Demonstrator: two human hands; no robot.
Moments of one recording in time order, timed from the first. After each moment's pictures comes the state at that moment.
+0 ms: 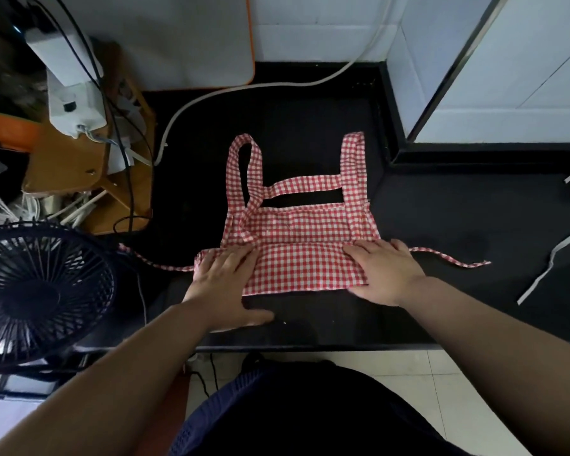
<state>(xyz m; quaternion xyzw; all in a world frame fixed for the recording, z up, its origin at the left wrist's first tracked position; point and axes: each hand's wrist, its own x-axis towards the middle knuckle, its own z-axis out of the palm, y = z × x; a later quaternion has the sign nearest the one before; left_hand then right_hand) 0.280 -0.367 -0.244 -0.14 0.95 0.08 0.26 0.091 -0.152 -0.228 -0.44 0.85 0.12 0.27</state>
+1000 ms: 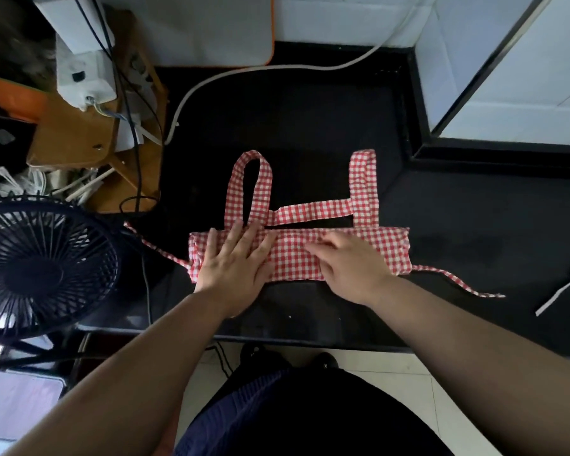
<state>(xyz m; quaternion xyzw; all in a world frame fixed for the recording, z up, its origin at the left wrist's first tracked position) 0.273 -0.358 -0.260 -0.22 0.96 0.07 0.17 0.124 -0.199 -0.235 -0.52 0.83 -0.01 0.20</state>
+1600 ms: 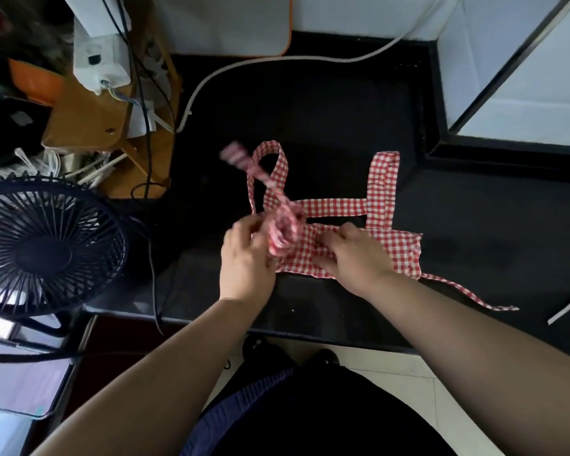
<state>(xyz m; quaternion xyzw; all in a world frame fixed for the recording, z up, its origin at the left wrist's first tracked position) 0.266 -0.324 -0.257 -0.33 0.90 0.22 -0.20 0.123 -0.207 -0.241 -0.47 0.86 -0.03 0.21</state>
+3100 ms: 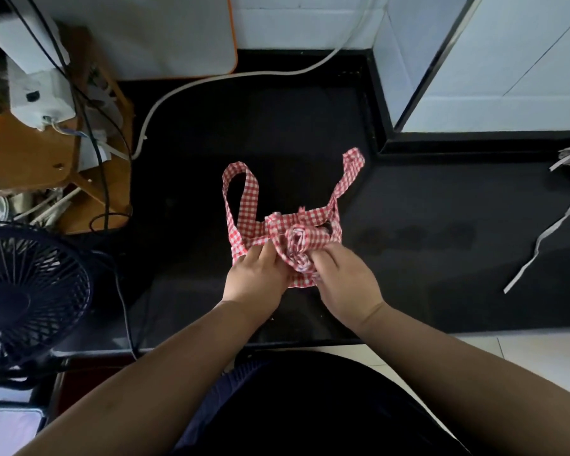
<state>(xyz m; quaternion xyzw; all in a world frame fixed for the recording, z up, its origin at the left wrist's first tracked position) 0.238 -0.304 -0.253 -0.13 0.99 0.07 -0.03 0.149 -0.167 -0.244 -0.48 0.85 -0.22 -0.04</state>
